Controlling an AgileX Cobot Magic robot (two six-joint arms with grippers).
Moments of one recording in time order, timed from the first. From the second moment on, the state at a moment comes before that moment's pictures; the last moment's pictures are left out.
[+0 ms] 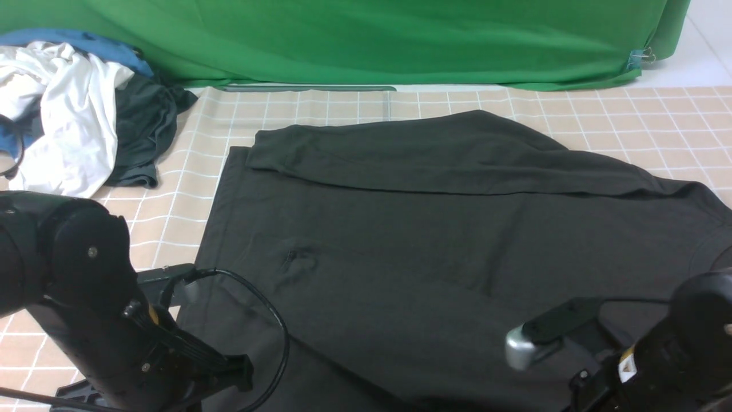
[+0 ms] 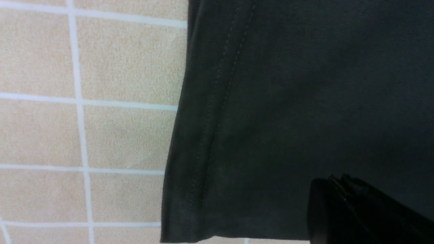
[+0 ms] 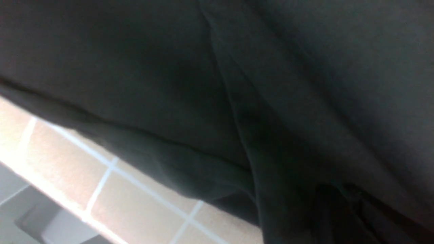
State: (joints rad) right arm 0.58 1.48 -0.60 0.36 0.69 -0.16; left arm -0.35 1.36 -0.72 -0.16 1.04 -0.38
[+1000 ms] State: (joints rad) right arm 0.48 0.95 -0.67 0.00 1.01 0.18; left arm -0.24 1.51 -1.28 -0.08 1.07 -0.44
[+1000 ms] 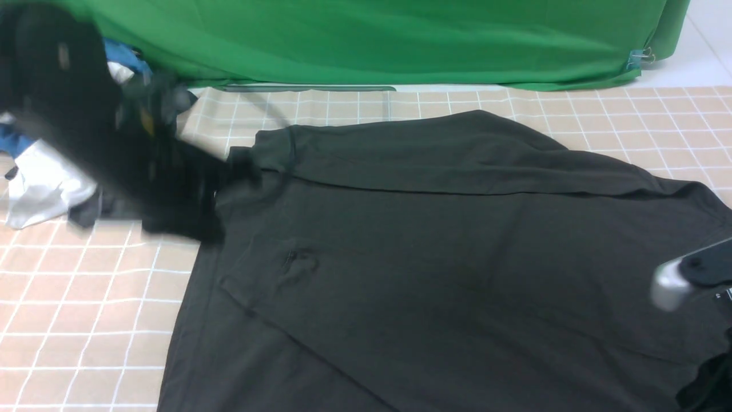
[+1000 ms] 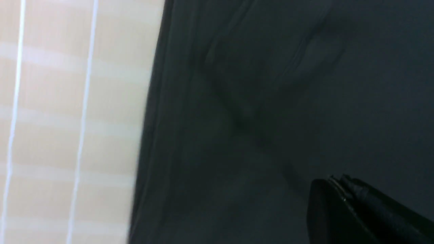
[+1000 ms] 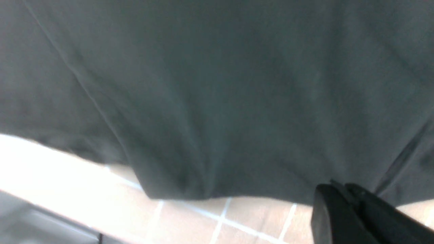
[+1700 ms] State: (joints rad) right arm 0.48 0.86 -0.67 0.01 1.02 0.26; left arm -0.18 2.22 -1.89 0.16 0.91 -0.49
